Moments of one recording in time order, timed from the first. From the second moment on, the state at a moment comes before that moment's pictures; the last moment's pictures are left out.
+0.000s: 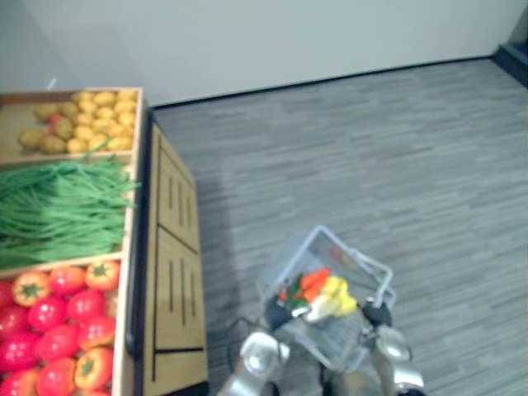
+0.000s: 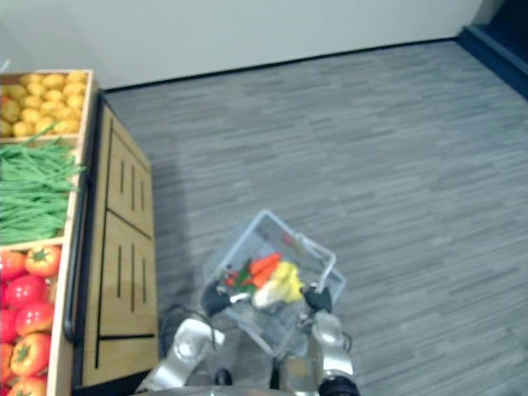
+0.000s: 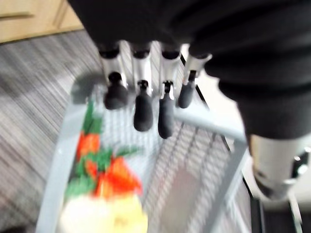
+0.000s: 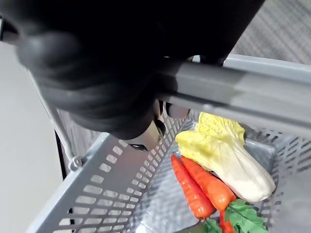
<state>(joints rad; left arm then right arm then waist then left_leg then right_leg) 0.08 -0.02 -0.14 0.50 0.28 -0.12 0.27 0.01 0.07 -0.23 0.62 0.04 0.02 -0.19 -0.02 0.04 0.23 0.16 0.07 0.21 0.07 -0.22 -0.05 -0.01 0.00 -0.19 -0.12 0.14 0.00</state>
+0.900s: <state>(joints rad) 0.07 0.08 0.14 1.07 0.49 0.03 0.30 -0.02 -0.10 -0.39 0.95 0.01 0.02 -0.26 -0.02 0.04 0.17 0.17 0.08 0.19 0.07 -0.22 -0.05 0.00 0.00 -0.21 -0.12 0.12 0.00</state>
